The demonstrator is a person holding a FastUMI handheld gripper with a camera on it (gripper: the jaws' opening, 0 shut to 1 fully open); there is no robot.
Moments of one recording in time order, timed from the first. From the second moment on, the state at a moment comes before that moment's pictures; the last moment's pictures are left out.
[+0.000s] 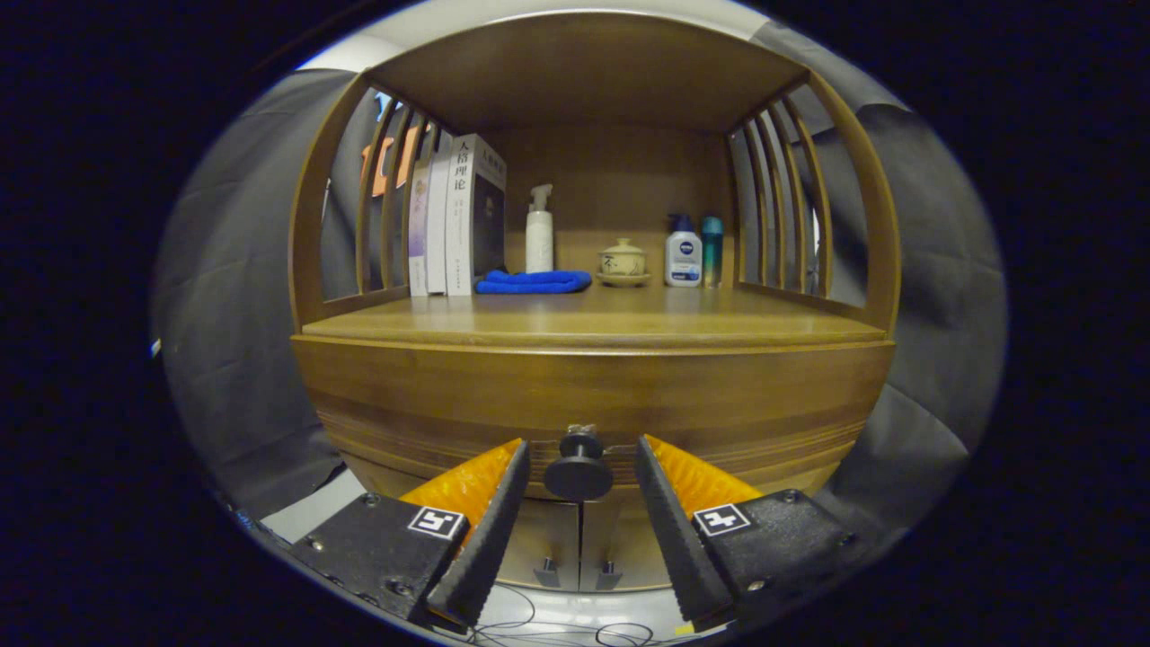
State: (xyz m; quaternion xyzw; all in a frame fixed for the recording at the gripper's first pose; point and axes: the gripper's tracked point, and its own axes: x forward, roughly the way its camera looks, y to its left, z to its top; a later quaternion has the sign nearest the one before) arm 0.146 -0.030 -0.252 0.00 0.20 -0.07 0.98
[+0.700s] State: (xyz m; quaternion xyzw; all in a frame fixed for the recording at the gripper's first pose) arm 0.152 -0.035 -0.266 0.02 0.23 -0.10 0.97
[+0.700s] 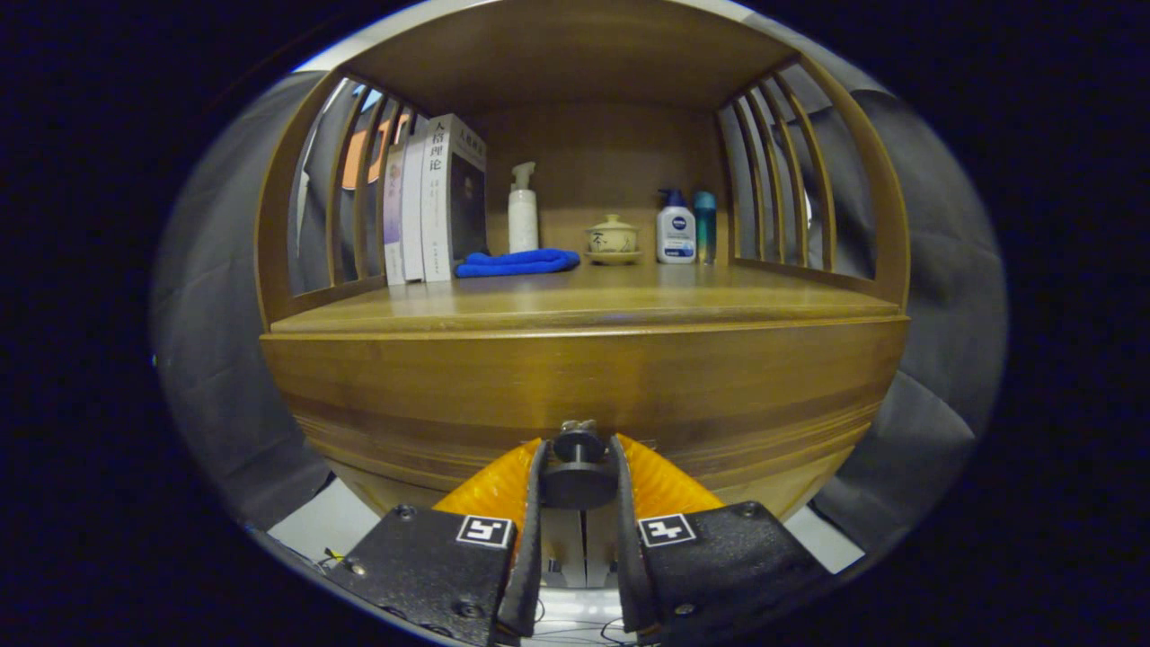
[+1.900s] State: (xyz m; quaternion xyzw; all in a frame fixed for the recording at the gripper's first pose) arm -0.020 -0.011 -0.255 0.00 0.24 -0.06 0.97
